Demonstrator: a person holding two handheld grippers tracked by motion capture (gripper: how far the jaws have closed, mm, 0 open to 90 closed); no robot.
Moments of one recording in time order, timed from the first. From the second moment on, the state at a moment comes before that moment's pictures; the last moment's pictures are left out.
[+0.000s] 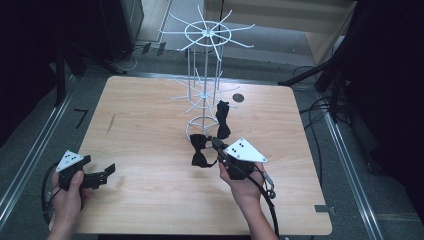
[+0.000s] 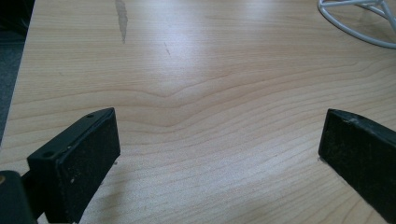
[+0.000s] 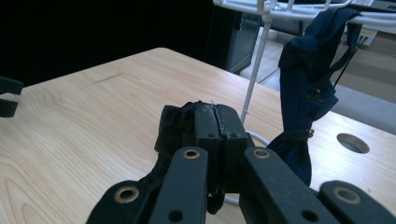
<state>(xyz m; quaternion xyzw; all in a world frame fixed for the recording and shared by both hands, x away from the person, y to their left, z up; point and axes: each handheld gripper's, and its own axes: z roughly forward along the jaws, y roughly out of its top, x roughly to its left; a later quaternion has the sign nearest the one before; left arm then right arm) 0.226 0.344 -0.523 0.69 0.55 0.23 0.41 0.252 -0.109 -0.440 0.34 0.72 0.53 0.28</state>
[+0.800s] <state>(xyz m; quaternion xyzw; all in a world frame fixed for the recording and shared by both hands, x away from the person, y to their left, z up) 0.226 0.344 -0.523 0.69 0.55 0.23 0.41 0.255 -0.112 -0.409 0.33 0.71 0.55 0.29</state>
